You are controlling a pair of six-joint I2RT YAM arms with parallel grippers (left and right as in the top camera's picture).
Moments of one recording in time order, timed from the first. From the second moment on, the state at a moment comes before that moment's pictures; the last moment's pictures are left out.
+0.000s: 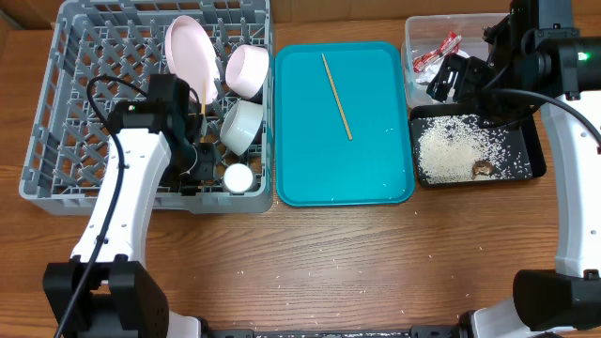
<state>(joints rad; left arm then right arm) 0.00 1.64 1.37 -1.23 0.02 -0.07 0.03 1.71 1.97 -1.44 -0.24 0.35</state>
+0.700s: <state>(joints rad) -0.01 1.64 1.52 -1.29 0.03 -0.08 0.03 1.71 1.97 -1.44 -0.24 0.35</state>
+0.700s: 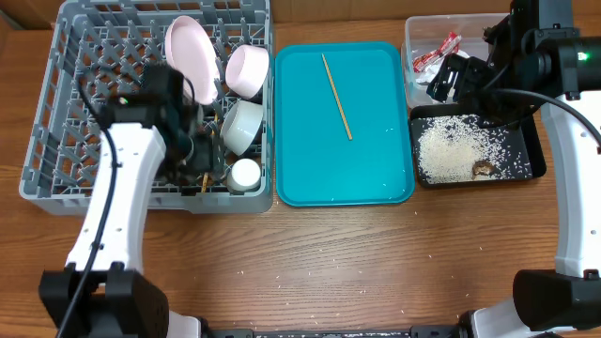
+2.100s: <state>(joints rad) -0.59 2.29 1.81 -0.64 -0.09 -0.73 0.03 1.71 1.97 -1.44 -0.24 0.35</state>
